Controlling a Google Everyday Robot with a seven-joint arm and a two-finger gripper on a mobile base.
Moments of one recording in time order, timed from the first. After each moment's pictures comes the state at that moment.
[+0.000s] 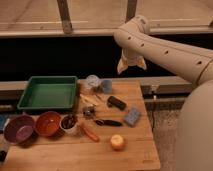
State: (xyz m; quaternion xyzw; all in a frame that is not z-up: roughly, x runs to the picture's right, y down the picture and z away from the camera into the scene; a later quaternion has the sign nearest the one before) arm 0.139 -0.099 0.736 -0.09 0.18 0.65 0.74
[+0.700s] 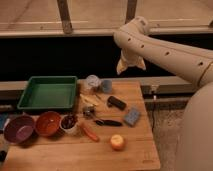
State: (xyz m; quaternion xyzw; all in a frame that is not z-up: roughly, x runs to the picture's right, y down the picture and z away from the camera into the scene) arm 0.129 -0.092 0.732 -0.09 0.17 0.64 0.74
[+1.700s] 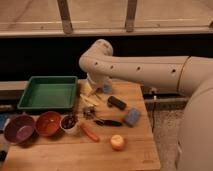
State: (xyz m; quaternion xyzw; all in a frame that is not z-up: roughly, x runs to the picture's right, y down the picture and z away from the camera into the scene) arm -0.046 0.013 0.712 -0.19 0.08 0.46 0.86
